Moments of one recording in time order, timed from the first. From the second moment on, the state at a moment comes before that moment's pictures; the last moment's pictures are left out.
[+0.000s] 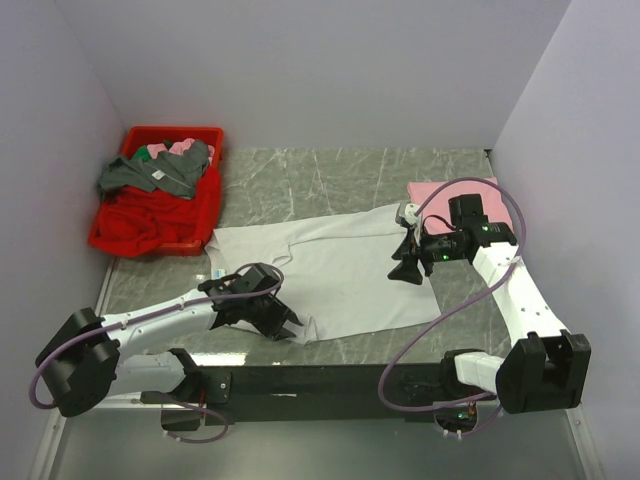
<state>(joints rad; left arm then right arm) -0.84 1.18 0.58 -0.47 0.18 -1.74 0.06 1.20 0.98 -0.93 -0.97 -0.90</state>
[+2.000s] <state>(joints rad) -0.87 1.34 0.59 -0.42 0.22 -1.78 0.03 1.20 0.98 -0.94 -0.98 -0.93</state>
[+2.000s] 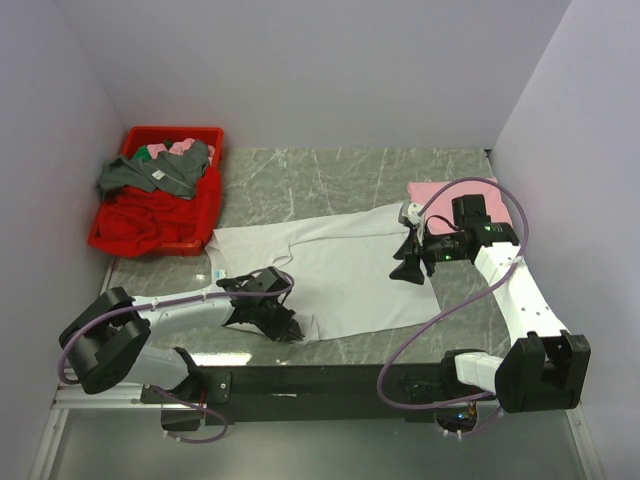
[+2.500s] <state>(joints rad) -0.87 1.21 0.59 -0.45 0.22 -1.77 0.03 1.20 0.98 -0.96 -0.99 -0.93</state>
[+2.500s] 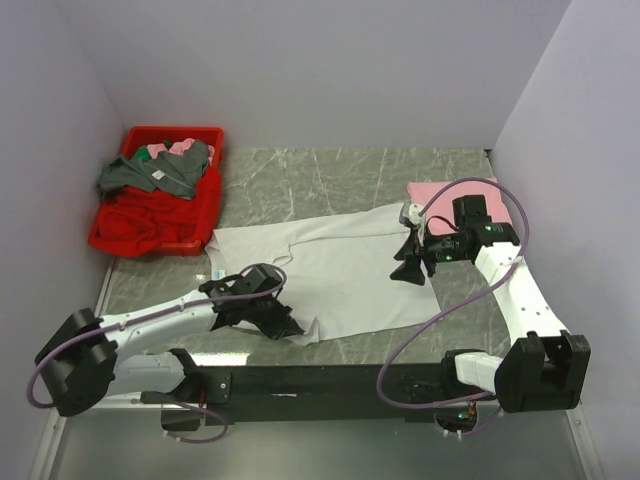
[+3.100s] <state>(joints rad) -0.84 0.65 0.50 -0.86 0.20 -1.74 -0.04 1.20 0.81 -1.17 -0.66 -1.56</state>
